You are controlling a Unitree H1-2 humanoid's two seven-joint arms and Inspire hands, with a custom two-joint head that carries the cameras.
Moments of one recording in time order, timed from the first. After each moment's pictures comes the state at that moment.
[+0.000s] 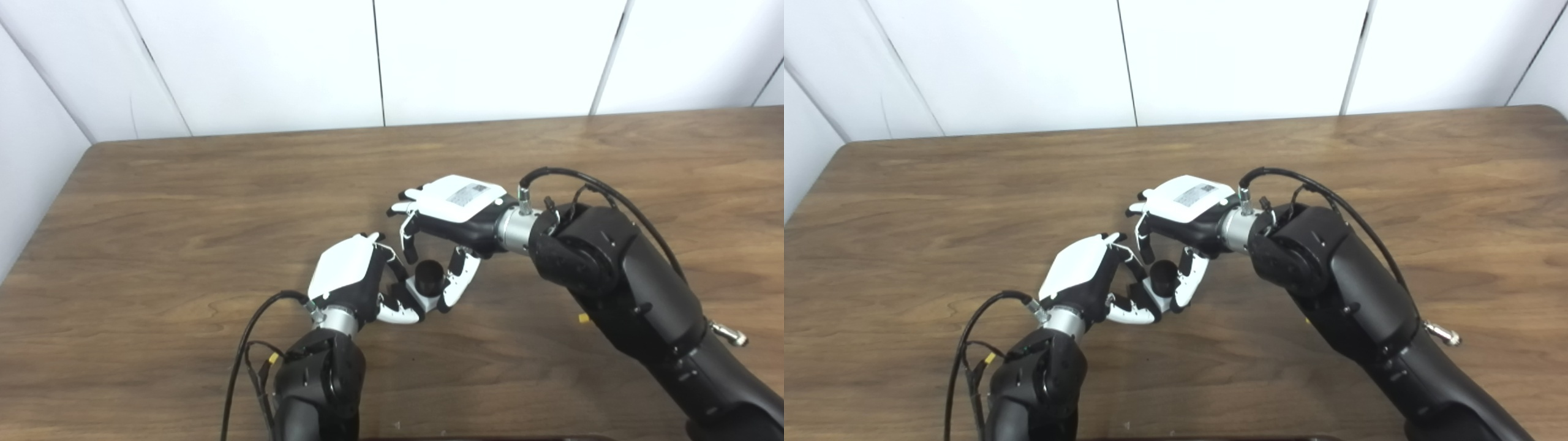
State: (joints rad) left arm -0.05 -0.14 -0.27 -0.40 1.38 0.46 -0.66; right arm -0.59 -0.31 0.51 -0.28 -0.88 0.11 0.88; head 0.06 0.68
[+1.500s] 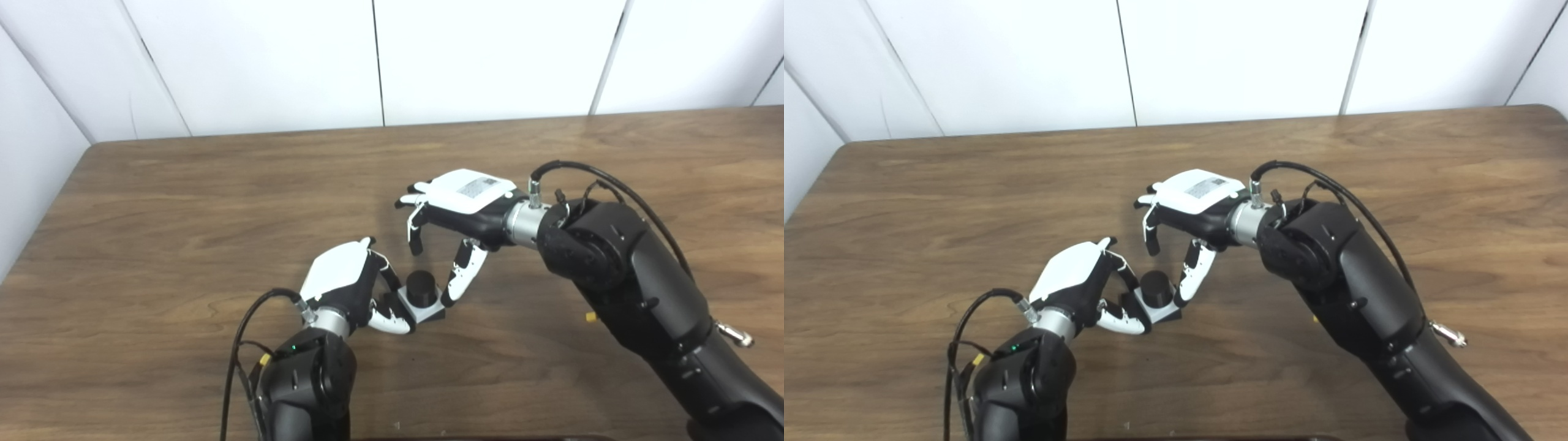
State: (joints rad) left arm -0.07 -0.14 -0.23 -0.47 1.50 0.45 -0.89; right arm -0.58 -0.31 0.46 -0.26 -0.86 0.12 0.87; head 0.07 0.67
